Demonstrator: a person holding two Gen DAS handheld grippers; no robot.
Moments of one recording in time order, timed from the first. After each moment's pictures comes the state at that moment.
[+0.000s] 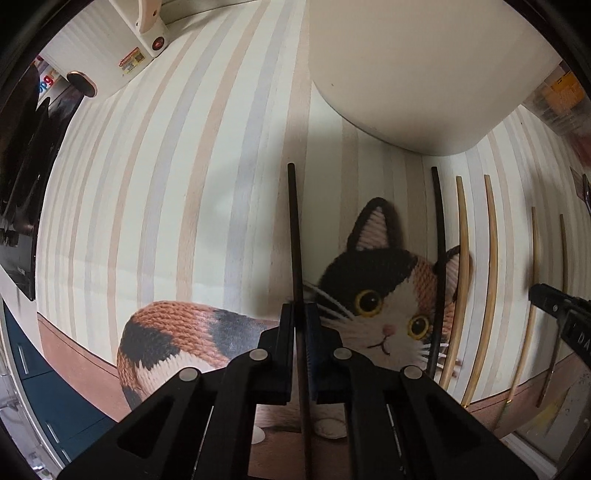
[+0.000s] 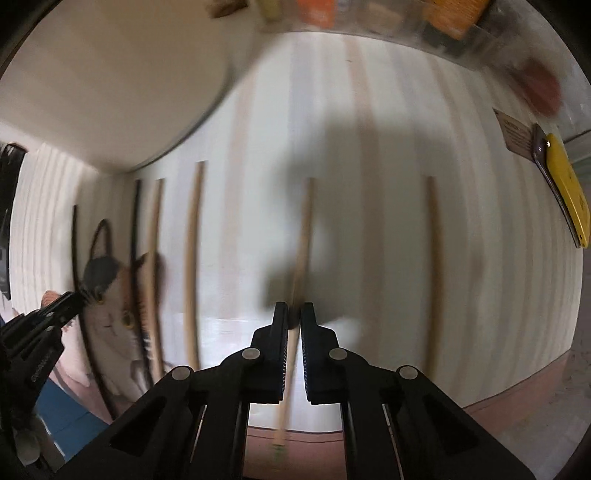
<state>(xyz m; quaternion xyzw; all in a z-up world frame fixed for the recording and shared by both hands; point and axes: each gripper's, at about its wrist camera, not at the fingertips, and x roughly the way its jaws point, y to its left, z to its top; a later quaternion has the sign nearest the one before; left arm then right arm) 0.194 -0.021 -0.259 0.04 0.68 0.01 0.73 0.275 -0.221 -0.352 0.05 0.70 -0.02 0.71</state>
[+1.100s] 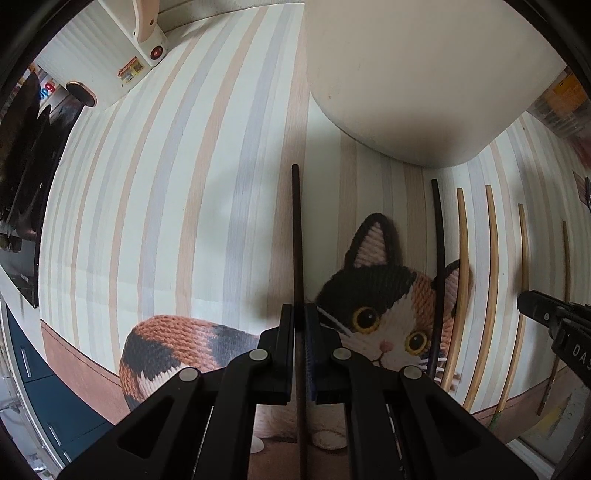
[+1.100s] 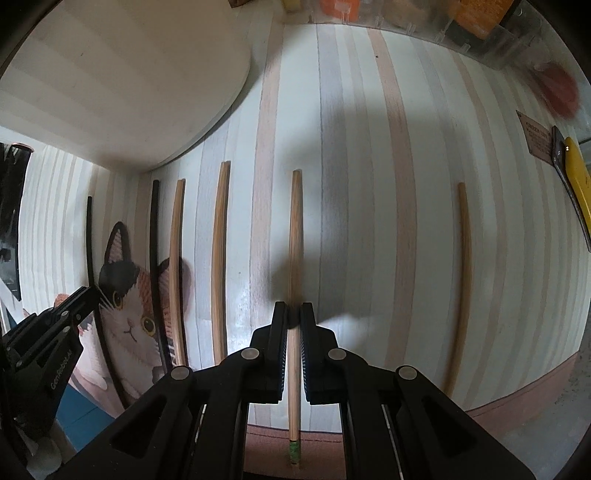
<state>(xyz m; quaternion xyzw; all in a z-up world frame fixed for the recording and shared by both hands) 0.216 -0.035 -0.272 0.04 0.67 0.02 0.74 0.286 -0.197 -0.353 0.06 0.71 0.00 0.70</state>
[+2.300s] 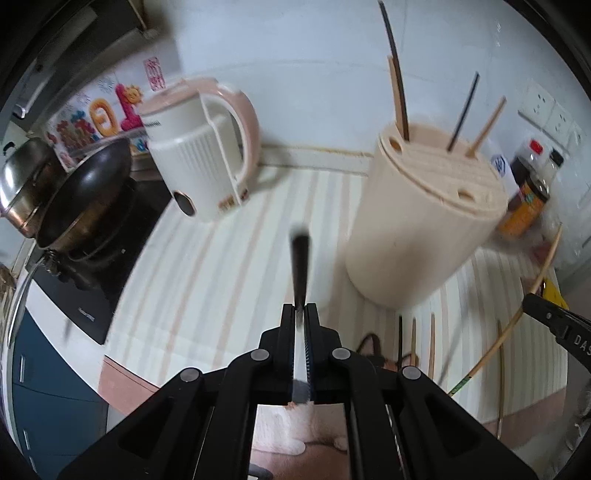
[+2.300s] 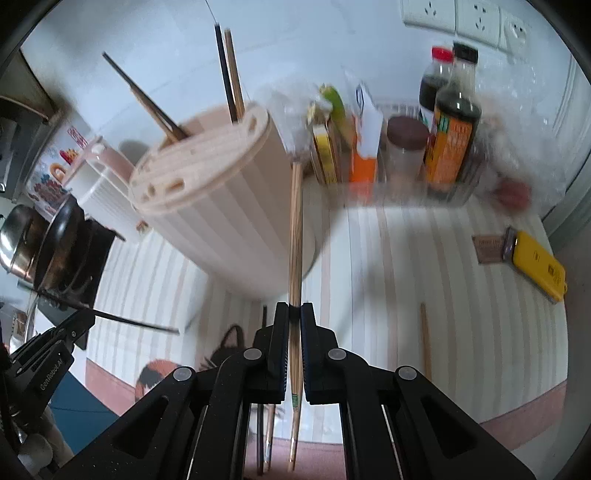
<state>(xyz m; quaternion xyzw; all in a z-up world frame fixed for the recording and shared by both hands) 0.183 0.006 -0.102 0.00 0.49 0.05 0.87 0.266 -0.188 -0.193 0.11 0.51 0.04 0.85</state>
